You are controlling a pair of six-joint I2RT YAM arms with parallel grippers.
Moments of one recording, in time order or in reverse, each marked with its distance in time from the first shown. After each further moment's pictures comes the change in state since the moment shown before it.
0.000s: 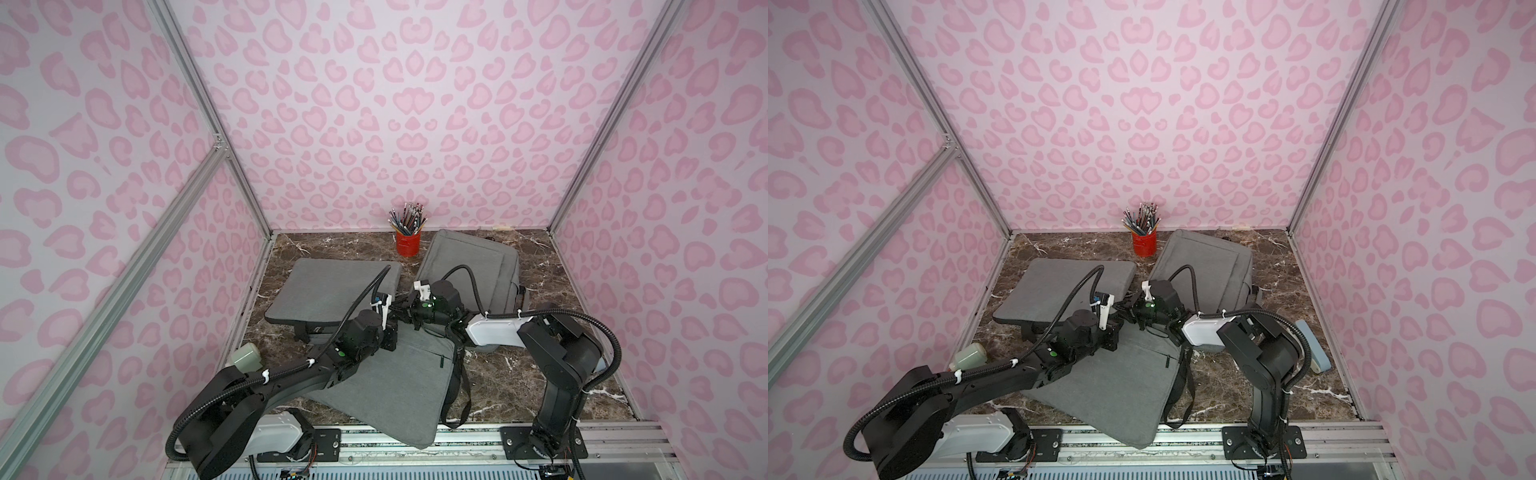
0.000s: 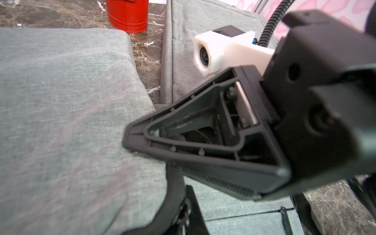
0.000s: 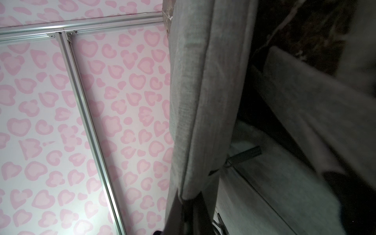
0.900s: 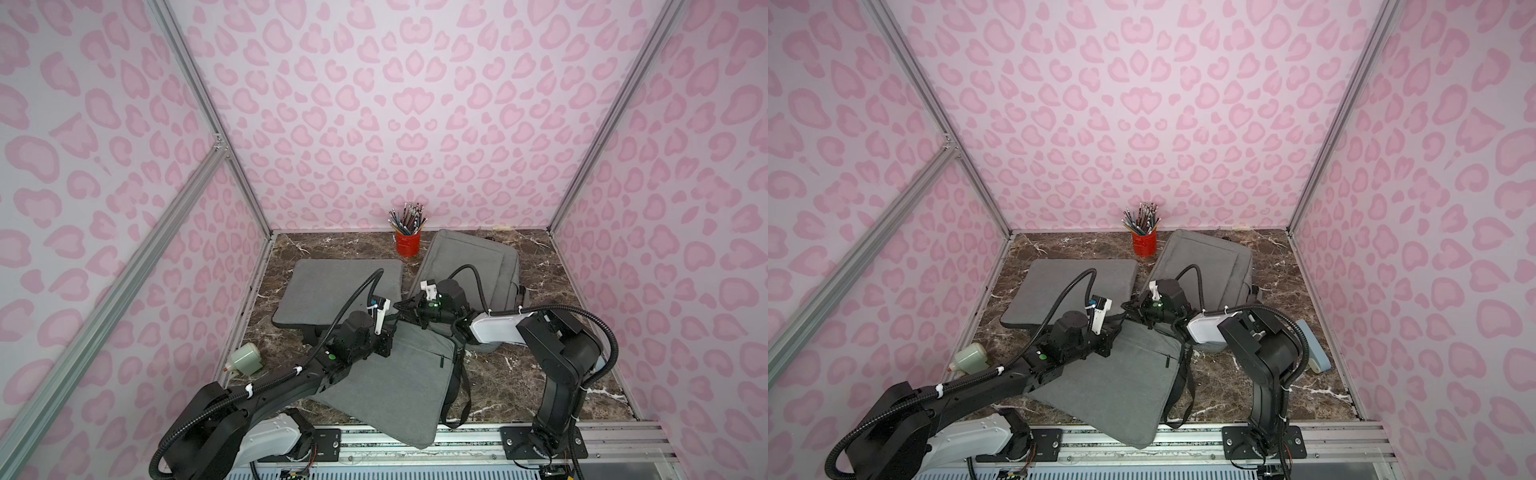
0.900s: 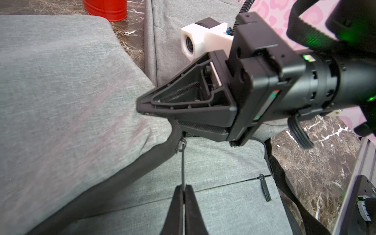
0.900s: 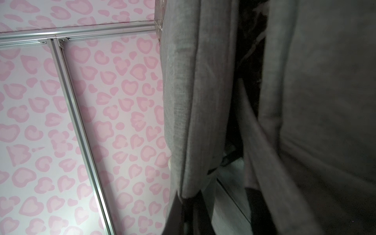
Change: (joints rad) left arm 0.040 -0.104 -0.022 -0.097 0.145 0.032; right arm -0.066 0.016 -0.031 -0.011 -0.022 -0.069
